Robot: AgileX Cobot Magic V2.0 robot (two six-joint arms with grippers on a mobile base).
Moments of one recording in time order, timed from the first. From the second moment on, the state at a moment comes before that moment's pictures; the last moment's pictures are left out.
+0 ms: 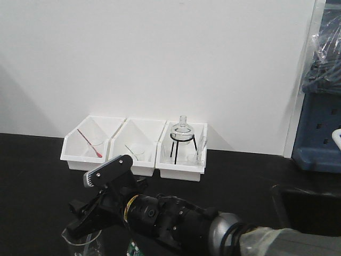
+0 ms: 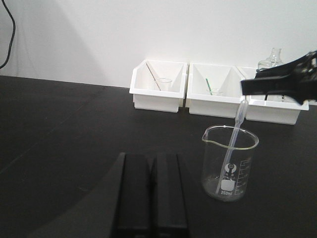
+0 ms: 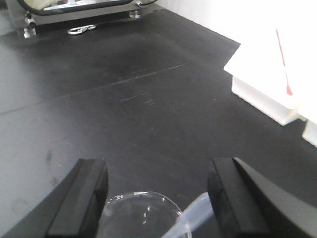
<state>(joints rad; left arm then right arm) -0.07 -0.01 0.03 -0.02 0.01 0.05 0.76 2.02 -1.46 -0.58 -0.22 0.54</state>
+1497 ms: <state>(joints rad) -0.07 -0.01 0.03 -0.02 0.01 0.05 0.38 -0.01 -0.07 -0.32 0.22 0.45</state>
